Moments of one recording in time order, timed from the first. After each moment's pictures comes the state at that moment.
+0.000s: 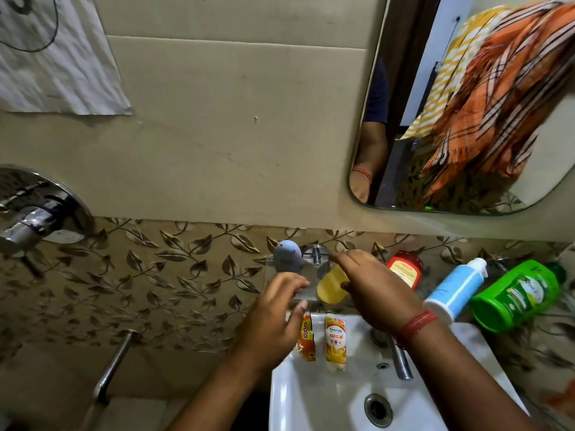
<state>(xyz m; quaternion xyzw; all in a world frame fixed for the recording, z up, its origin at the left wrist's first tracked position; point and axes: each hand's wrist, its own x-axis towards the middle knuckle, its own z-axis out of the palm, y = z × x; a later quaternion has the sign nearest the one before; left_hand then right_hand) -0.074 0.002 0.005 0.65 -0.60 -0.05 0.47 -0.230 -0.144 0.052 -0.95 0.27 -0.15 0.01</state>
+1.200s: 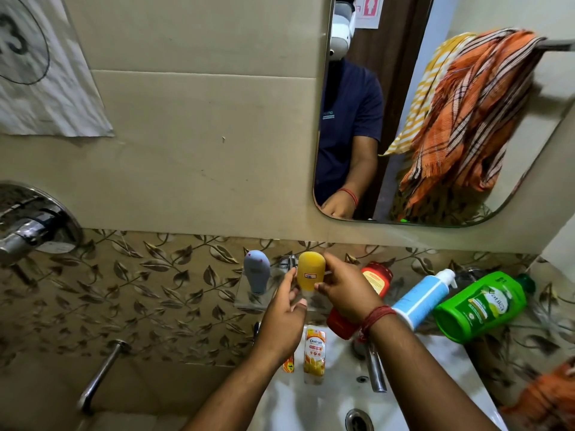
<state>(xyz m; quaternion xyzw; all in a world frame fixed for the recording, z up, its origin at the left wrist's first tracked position) -0.147 -0.048 0.027 0.67 -0.37 -0.33 0.55 -0.238 -0.171 0.055 -0.86 0.34 -0.18 0.32</state>
